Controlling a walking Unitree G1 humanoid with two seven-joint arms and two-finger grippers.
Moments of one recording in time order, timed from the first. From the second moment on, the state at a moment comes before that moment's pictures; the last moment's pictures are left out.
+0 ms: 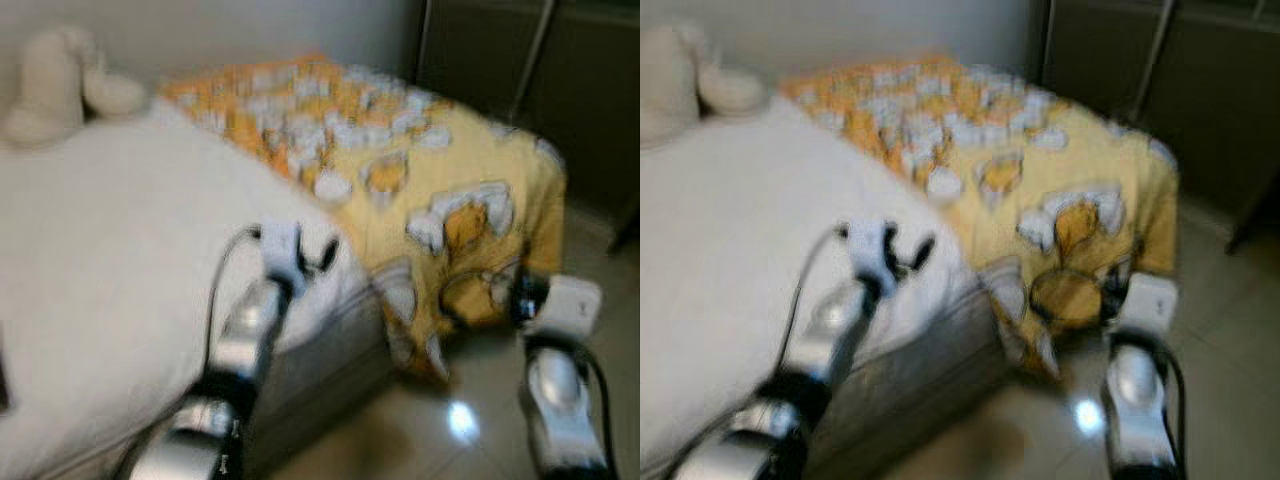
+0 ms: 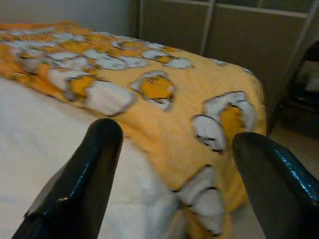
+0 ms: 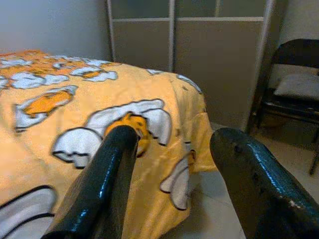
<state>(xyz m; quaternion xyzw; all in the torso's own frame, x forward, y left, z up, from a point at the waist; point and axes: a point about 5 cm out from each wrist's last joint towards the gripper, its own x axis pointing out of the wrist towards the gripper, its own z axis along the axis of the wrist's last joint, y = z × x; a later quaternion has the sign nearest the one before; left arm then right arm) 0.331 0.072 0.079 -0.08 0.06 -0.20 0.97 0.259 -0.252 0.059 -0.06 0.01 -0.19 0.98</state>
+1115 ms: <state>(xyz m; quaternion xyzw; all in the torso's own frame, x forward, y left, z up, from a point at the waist) 0.344 0.058 0.064 -0.07 0.17 -0.15 0.97 0.168 -0.223 0.064 -0.10 0.06 -0.12 0.99</state>
